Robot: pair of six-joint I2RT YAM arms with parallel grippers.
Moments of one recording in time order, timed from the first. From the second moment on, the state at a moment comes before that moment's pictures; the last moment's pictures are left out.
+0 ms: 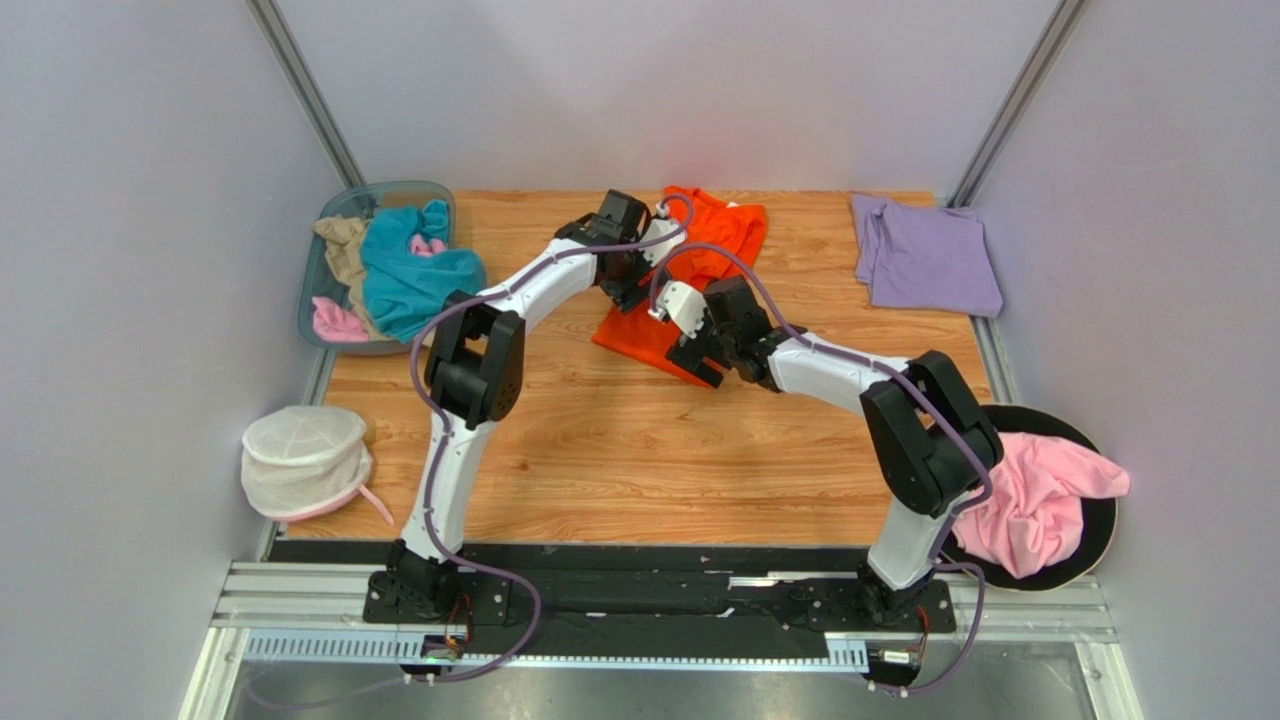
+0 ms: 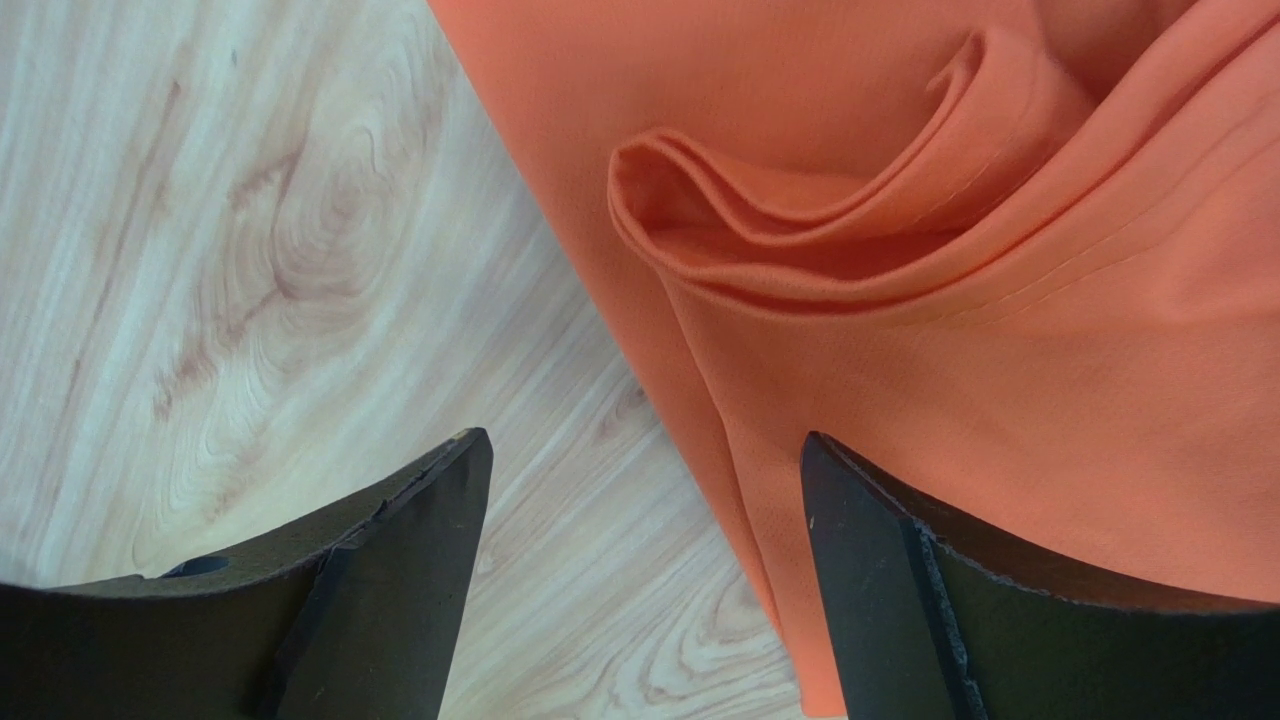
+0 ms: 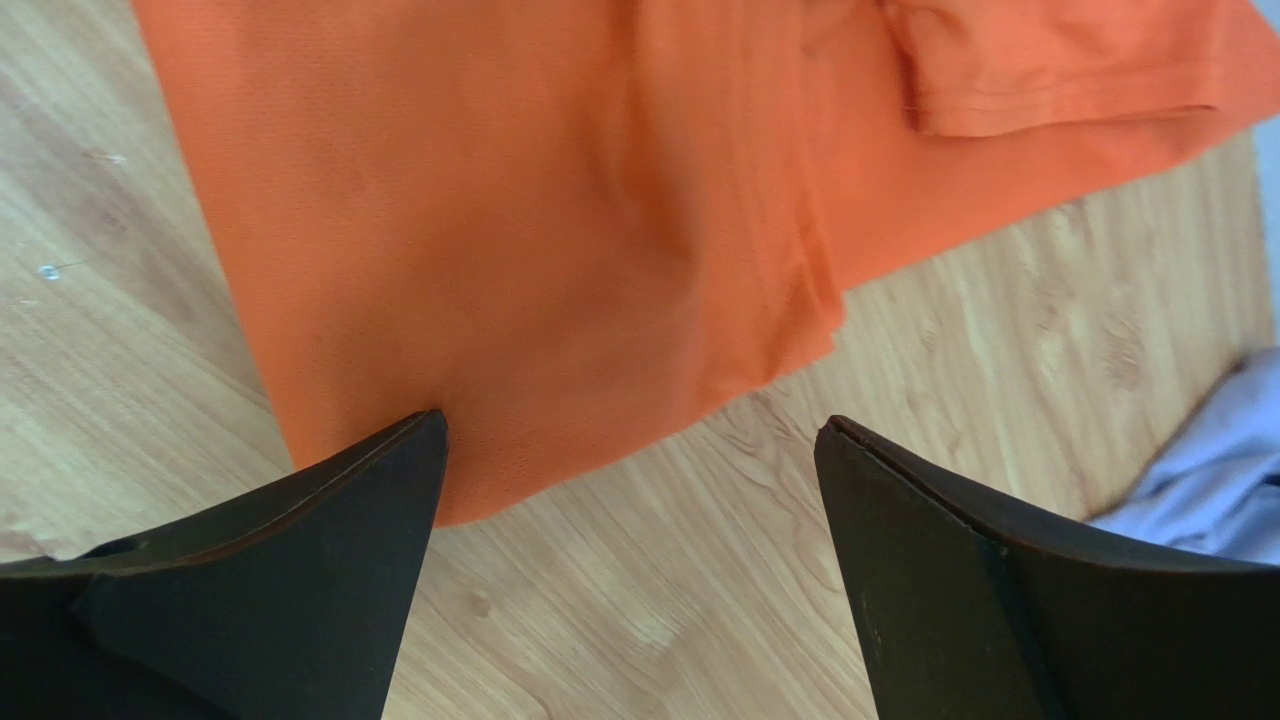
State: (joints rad) left arm -0.49 2.33 1.99 -0.58 0.01 0.50; right arm 0.56 1.76 1.06 -0.04 0.11 -0.59
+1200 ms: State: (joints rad) left arm -0.62 2.01 1.45 -0.73 -0.21 0.43; right arm 0.78 1.60 0.87 -0.17 -0.01 -0.62
